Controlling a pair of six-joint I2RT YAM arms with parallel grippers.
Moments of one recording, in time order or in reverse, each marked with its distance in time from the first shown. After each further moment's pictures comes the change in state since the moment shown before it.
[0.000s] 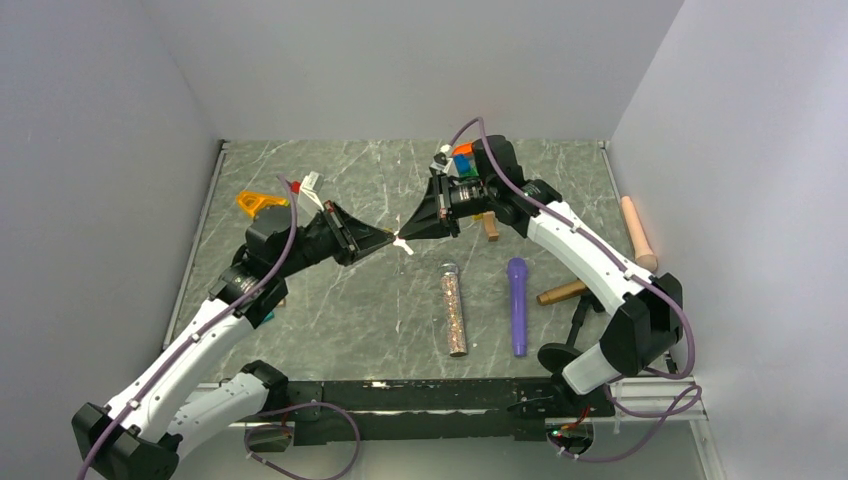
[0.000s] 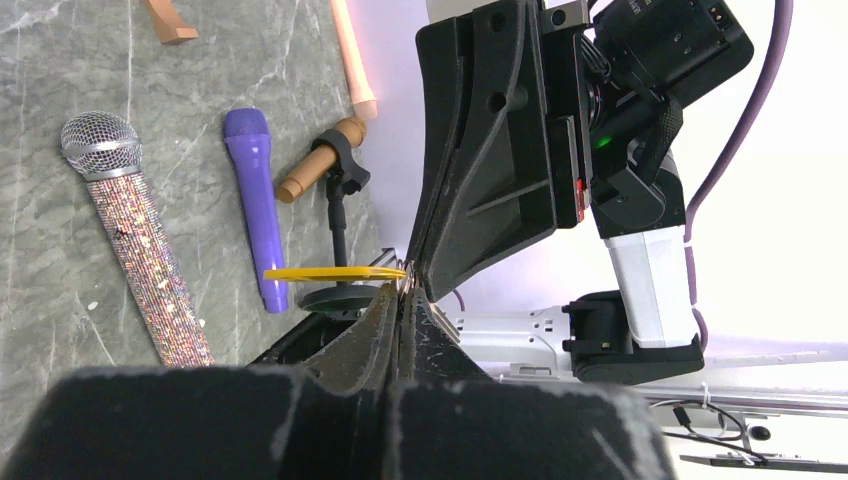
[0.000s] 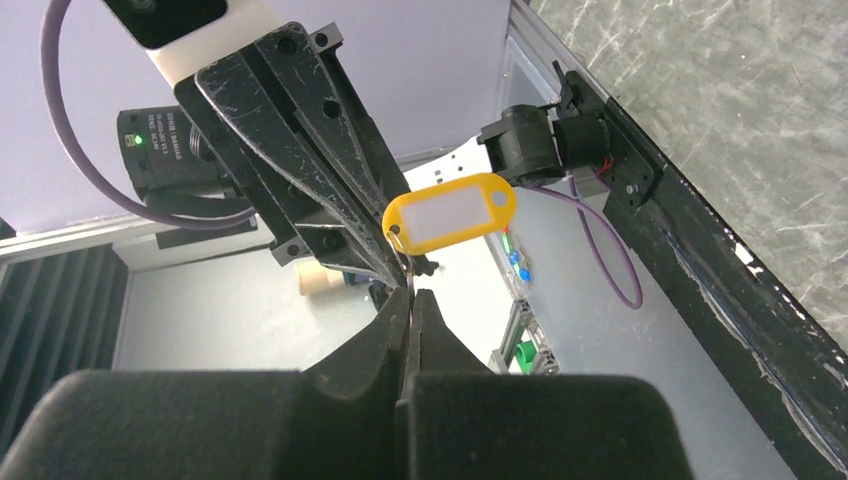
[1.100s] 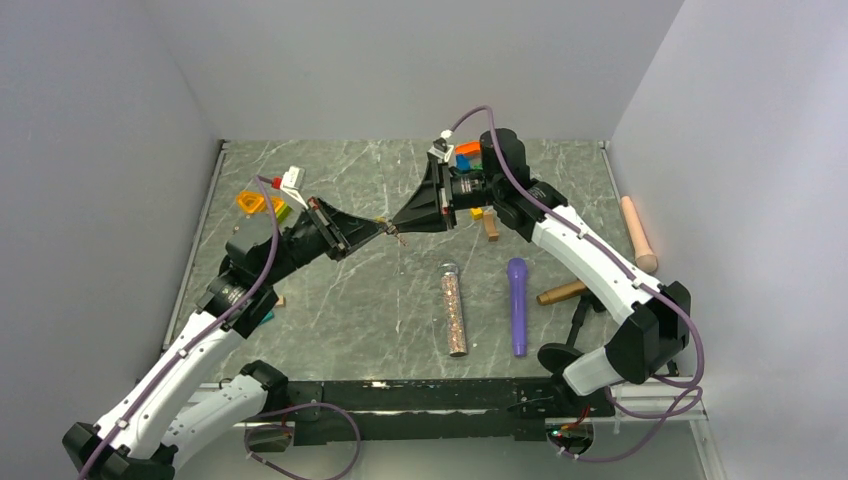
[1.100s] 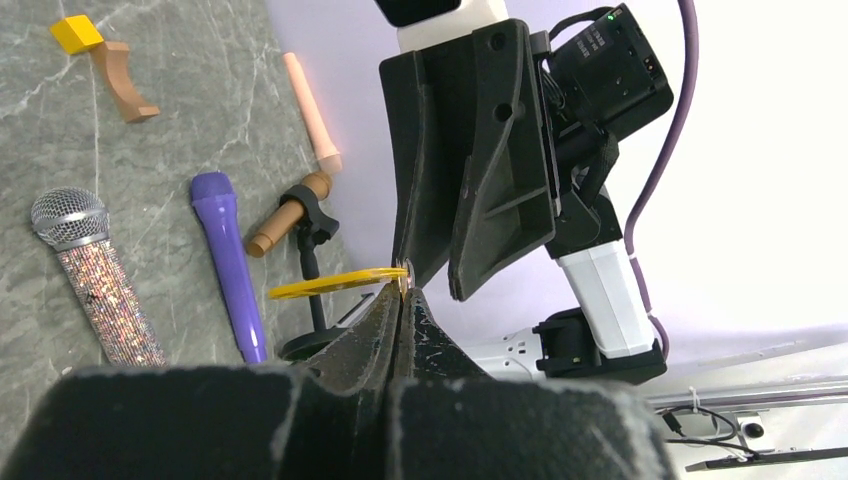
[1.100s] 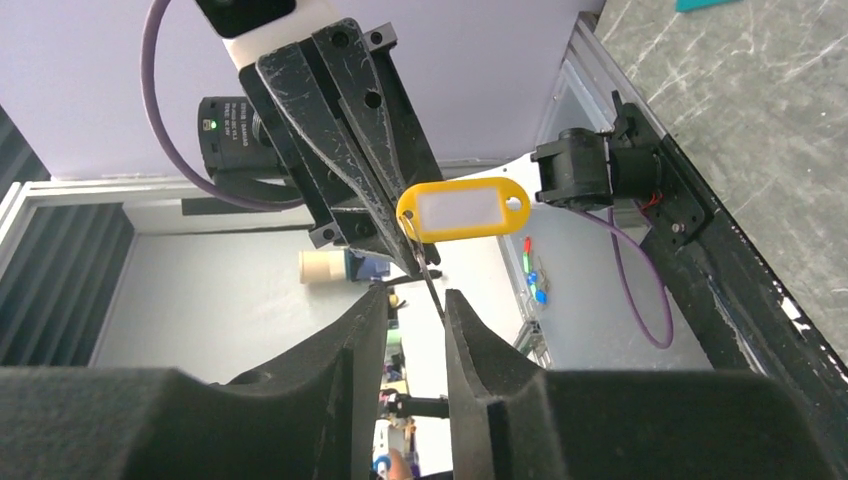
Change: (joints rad) left arm 0.000 -0.082 0.000 0.068 -0.066 0.003; right arm 0.013 -0.043 -0.006 0.202 -0.016 0.103
